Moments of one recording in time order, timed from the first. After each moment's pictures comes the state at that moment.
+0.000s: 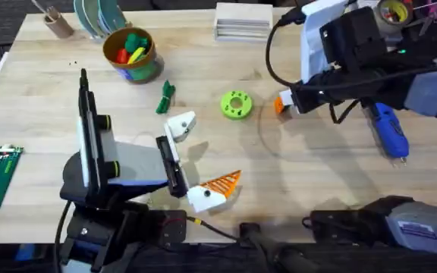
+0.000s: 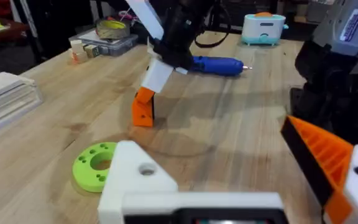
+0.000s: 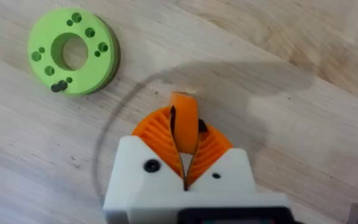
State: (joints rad) left arm -0.19 0.01 0.01 -0.07 1.04 0.04; right arm 0.35 1.37 0.84 -0.52 -0.04 -0.08
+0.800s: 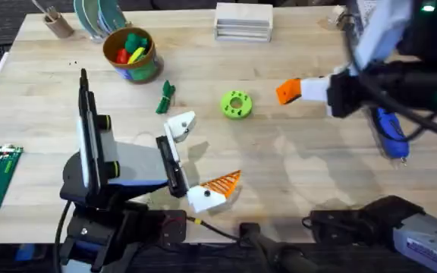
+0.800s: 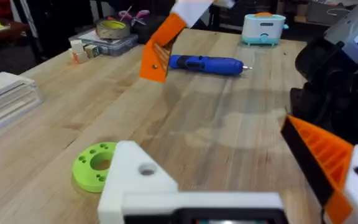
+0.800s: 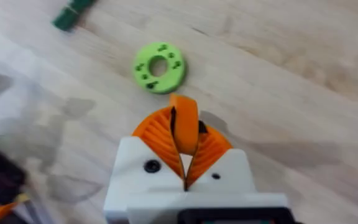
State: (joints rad) left arm -0.19 0.01 0.01 -0.07 1.04 0.04; right arm 0.35 0.97 0.90 -0.74 -0.21 -0.01
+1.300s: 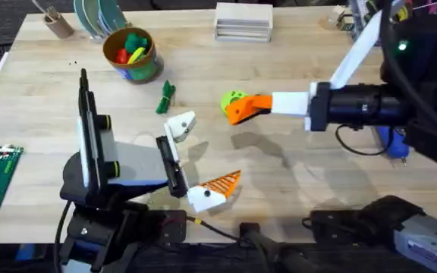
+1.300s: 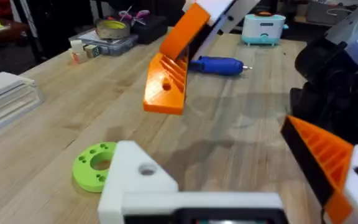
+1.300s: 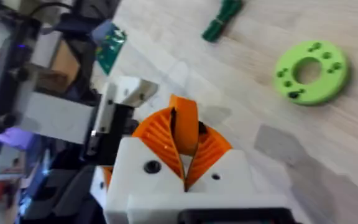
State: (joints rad) left arm -0.19 0.01 0.01 -0.07 1.04 0.04; right arm 0.40 0.92 0.66 -0.33 -0.72 0.45
